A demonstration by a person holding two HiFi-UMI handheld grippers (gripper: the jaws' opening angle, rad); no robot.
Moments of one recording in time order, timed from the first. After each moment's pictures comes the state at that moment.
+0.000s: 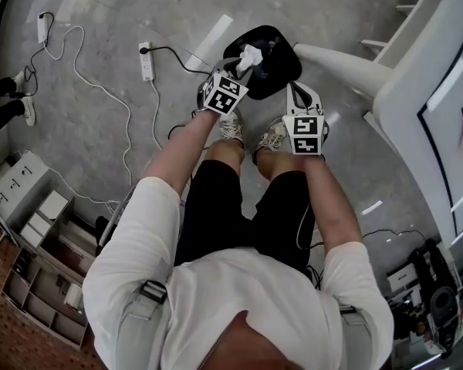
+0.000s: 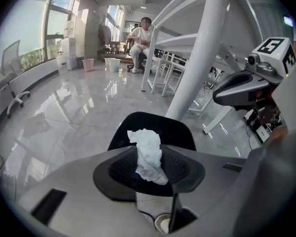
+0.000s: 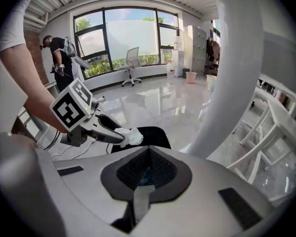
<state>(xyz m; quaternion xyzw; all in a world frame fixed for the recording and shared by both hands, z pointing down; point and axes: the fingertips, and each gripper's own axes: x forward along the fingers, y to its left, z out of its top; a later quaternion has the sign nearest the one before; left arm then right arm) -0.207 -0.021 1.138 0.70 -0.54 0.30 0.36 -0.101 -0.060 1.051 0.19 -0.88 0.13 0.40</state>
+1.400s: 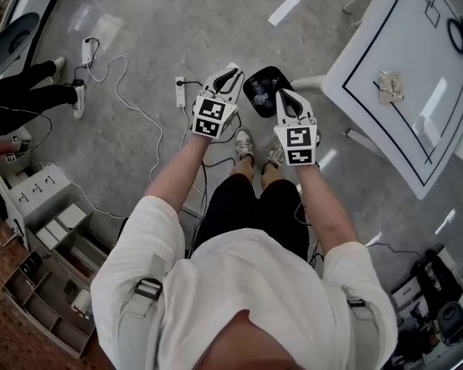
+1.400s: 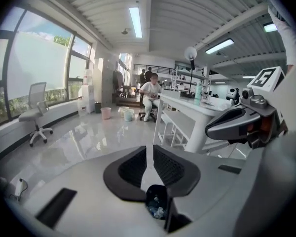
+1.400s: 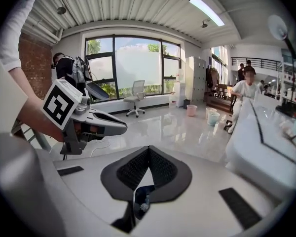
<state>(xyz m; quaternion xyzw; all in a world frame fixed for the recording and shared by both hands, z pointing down) -0.301 -0.030 0.722 0.71 -0.65 0.16 0.21 -0.192 -0.046 0.704 0.21 -0.93 0.08 0.29</state>
